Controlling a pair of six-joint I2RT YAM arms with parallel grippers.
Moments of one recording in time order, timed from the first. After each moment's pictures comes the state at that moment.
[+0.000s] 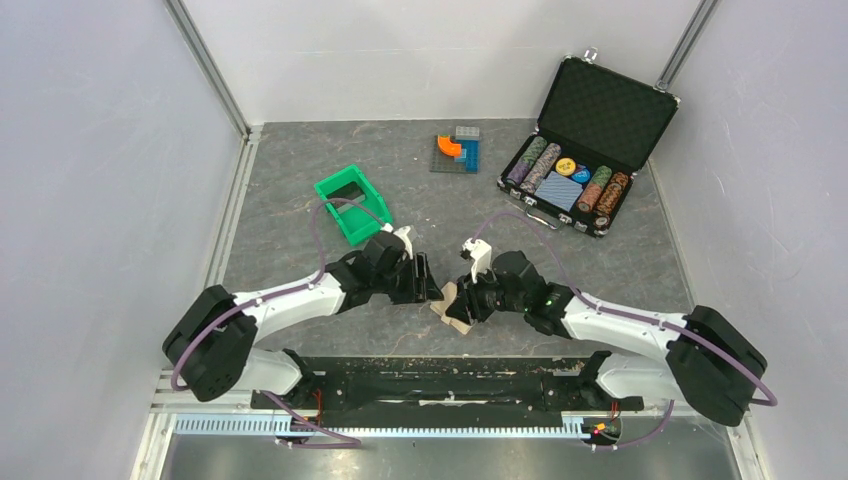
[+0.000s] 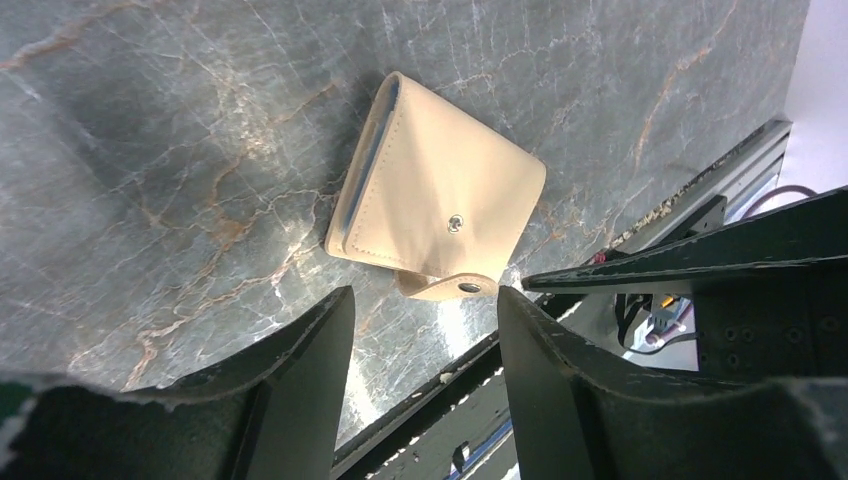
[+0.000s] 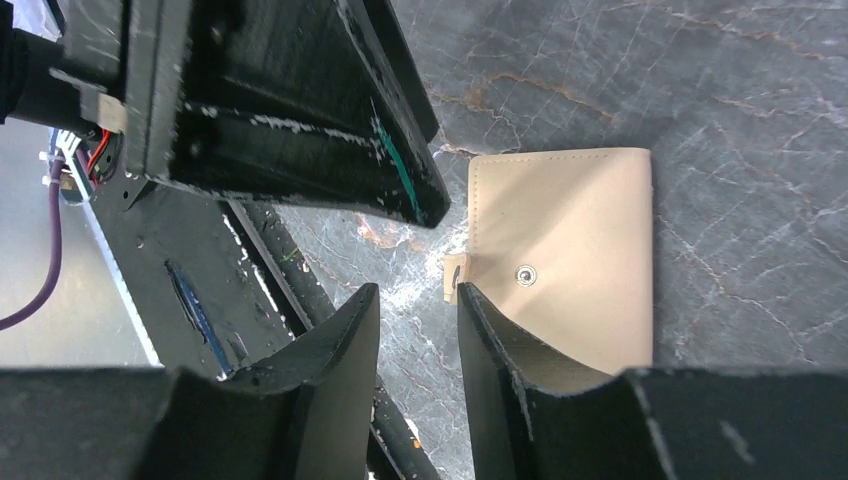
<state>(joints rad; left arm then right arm) -0.76 1.34 0.65 -0.09 0.22 -0.79 0.86 1.21 0.48 0.16 -0.30 0.35</state>
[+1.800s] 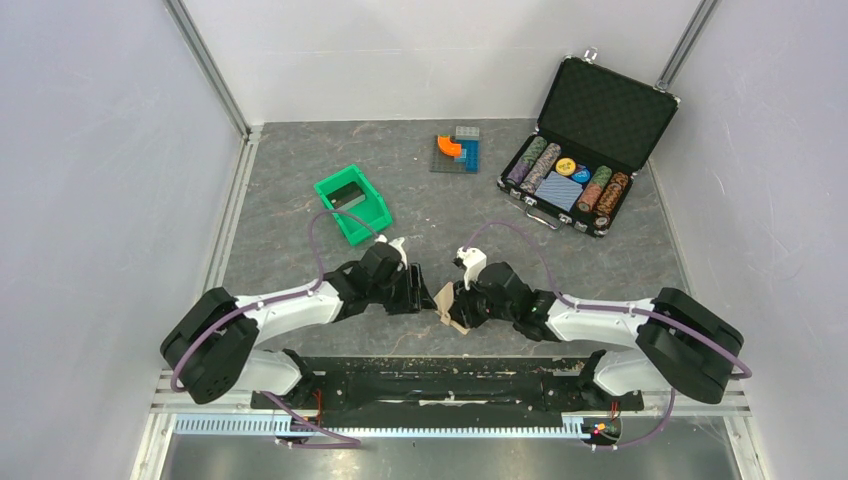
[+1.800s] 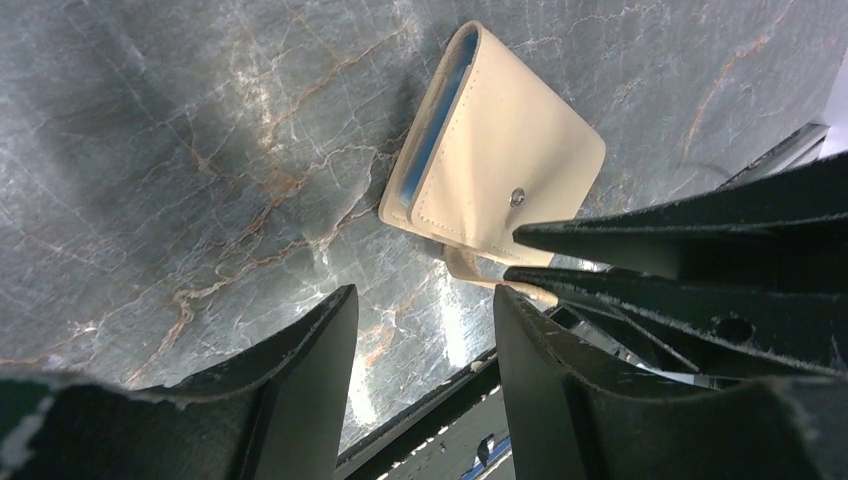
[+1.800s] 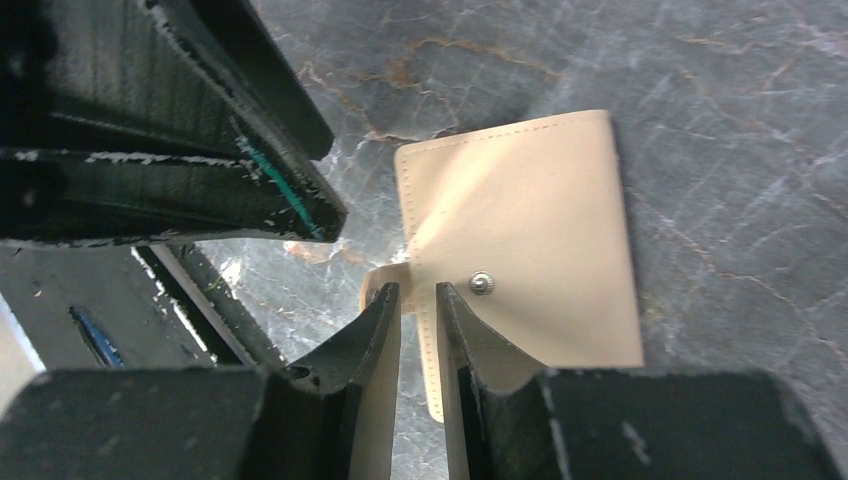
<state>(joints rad) -0.77 1.34 0.57 -0.05 0.22 -0.83 0.92 1.34 0.45 0.25 -0.11 0.40</state>
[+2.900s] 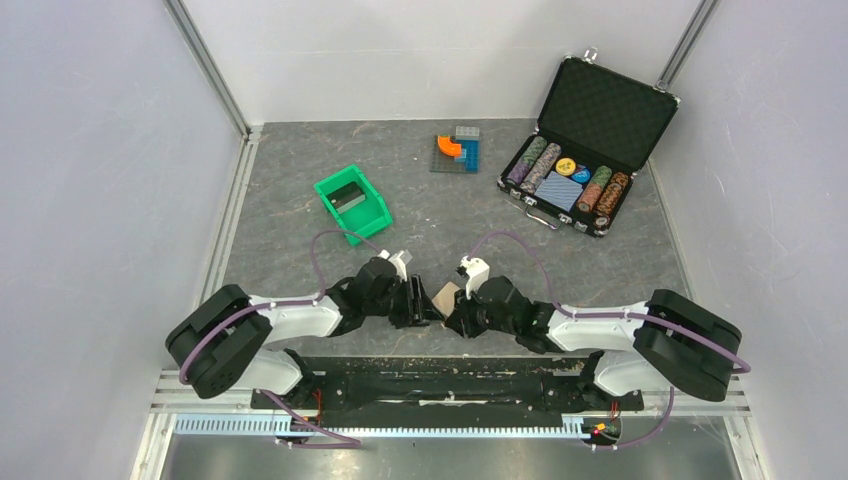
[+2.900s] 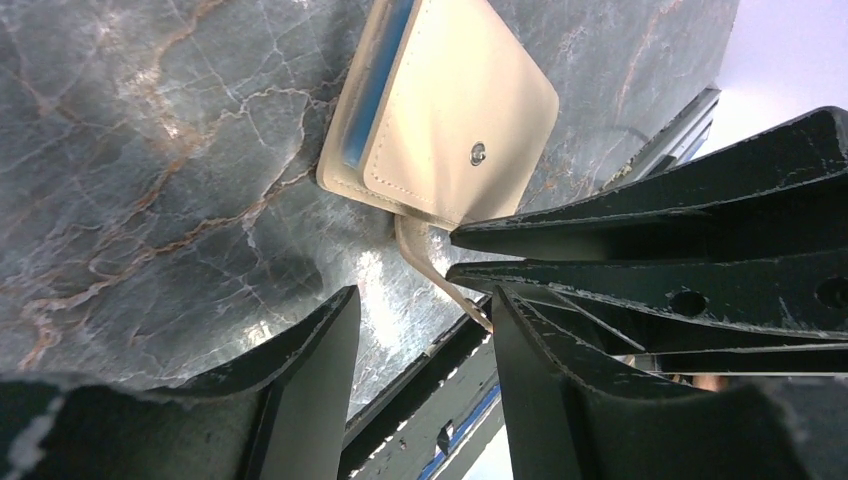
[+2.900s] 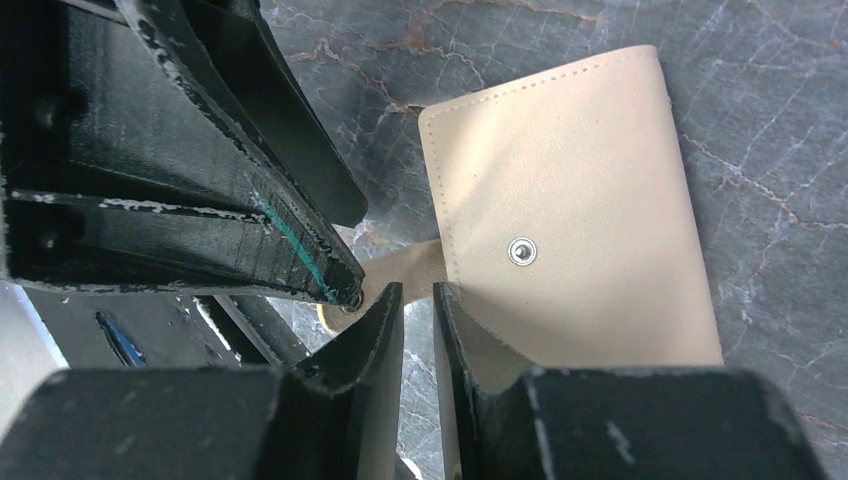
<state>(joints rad) -0.79 1.36 0.40 0.26 0.34 -0.97 1.01 1.34 0.38 0.36 -0.02 0.53</state>
